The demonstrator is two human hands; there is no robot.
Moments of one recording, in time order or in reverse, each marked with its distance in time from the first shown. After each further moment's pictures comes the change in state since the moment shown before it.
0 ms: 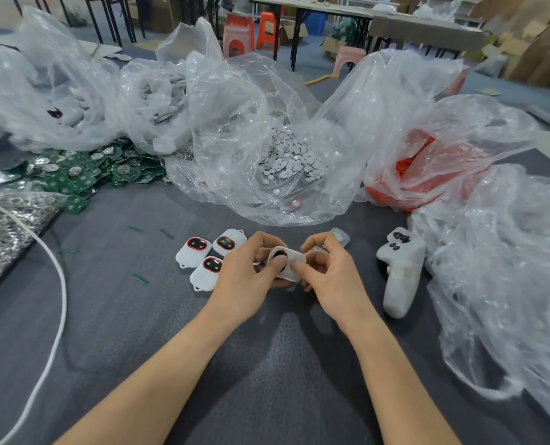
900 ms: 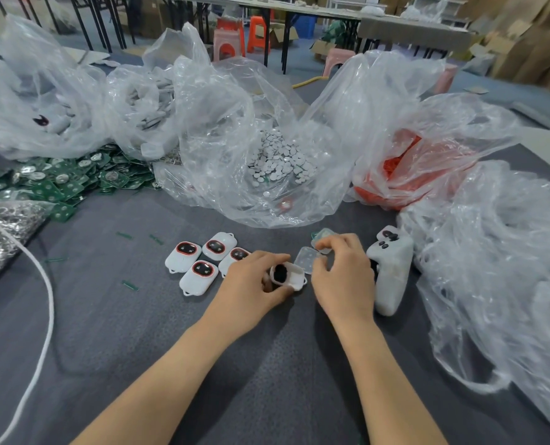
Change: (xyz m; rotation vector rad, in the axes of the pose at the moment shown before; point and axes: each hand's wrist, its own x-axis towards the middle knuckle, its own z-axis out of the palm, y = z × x) left_hand -0.001 -0.005 0.005 0.680 -0.109 0.265; right_hand 0.002 0.004 -0.008 -0.701 0.449 -0.079
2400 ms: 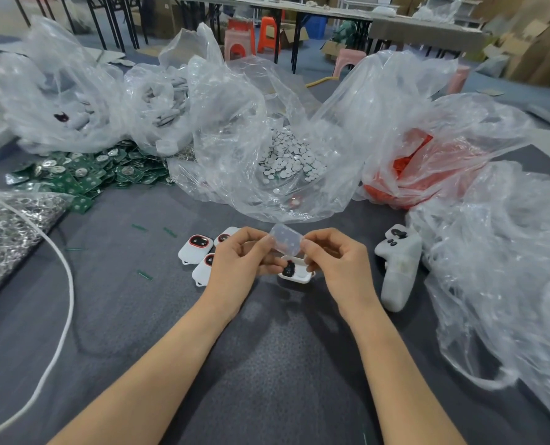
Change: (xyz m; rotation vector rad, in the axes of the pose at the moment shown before) left_hand 0.005 0.002 -0.010 -0.986 0.236 -0.333; right_hand 0.002 -0.007 -0.004 0.813 -0.257 0.059
